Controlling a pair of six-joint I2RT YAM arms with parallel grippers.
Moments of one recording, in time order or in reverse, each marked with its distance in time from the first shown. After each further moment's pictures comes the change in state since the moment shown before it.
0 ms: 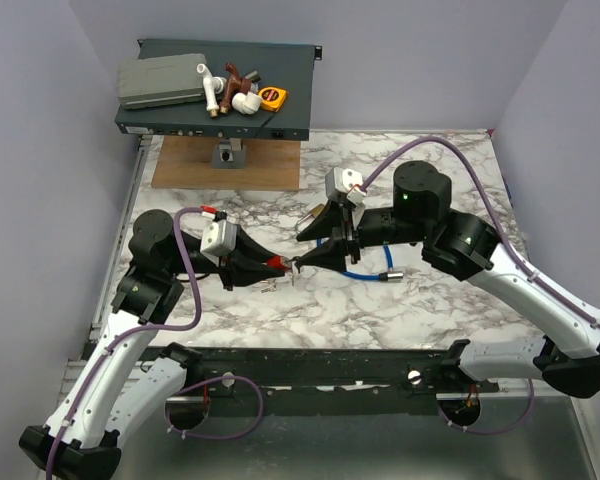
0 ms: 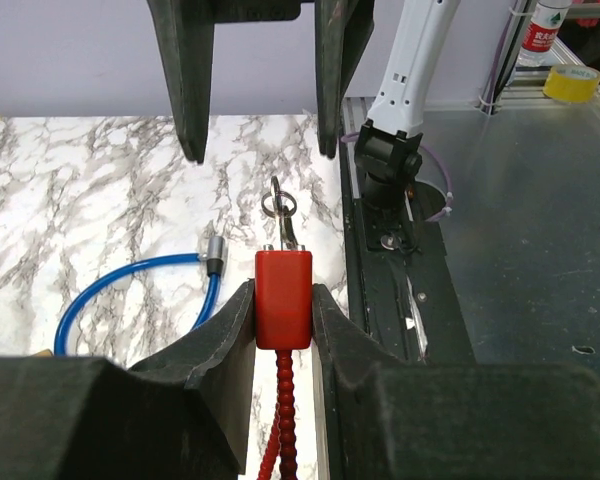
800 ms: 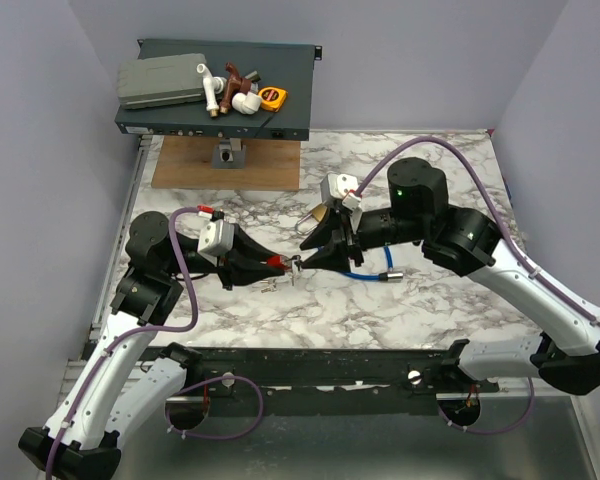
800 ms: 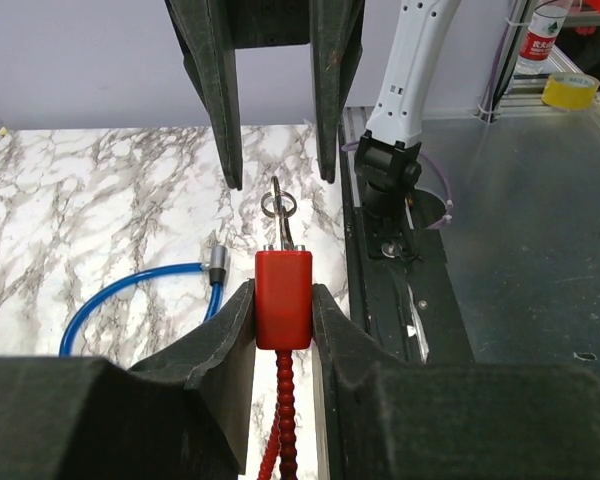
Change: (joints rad) left arm 0.000 -0.008 0.000 0.044 0.001 -0.034; right arm 0.000 0.014 0.069 -0.146 -0.034 -0.079
